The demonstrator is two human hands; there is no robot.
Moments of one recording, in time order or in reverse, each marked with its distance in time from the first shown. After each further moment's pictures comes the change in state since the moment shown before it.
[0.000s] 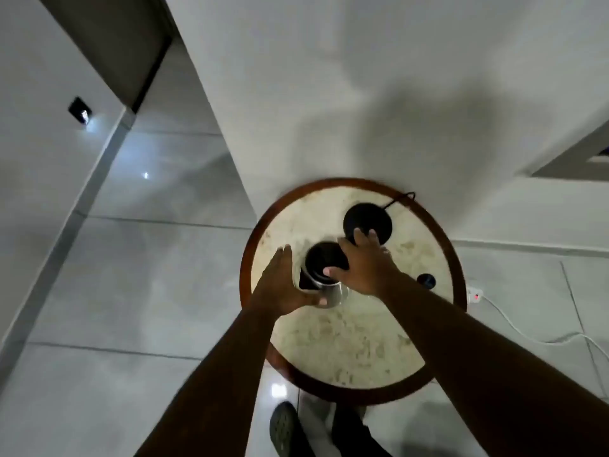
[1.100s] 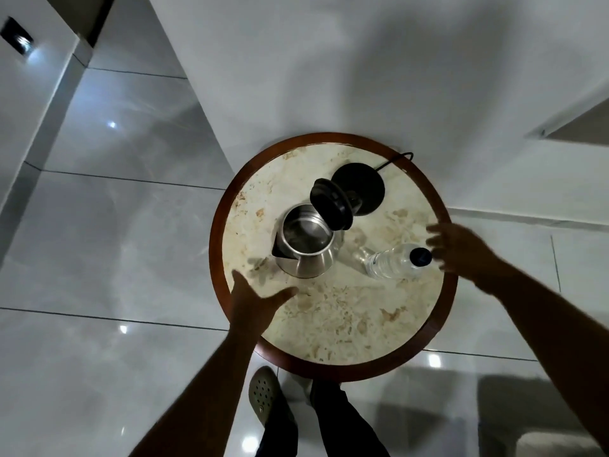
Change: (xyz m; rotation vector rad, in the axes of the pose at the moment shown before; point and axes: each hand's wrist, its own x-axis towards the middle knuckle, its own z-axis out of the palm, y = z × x) left_hand -0.040 -0.045 0.079 -0.369 0.267 -0.618; right_hand -0.029 0.176 -0.011 0.828 0.033 0.340
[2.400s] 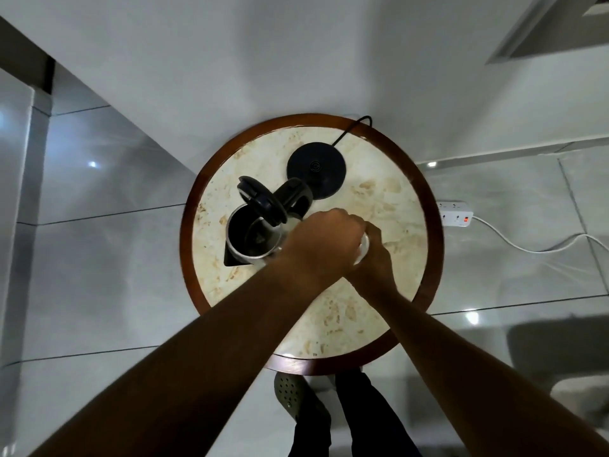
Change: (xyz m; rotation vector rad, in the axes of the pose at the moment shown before) left_hand -0.057 0.184 0.107 1.136 -0.334 1.097; right_hand 0.011 0.063 0.129 0.213 0.353 -0.350
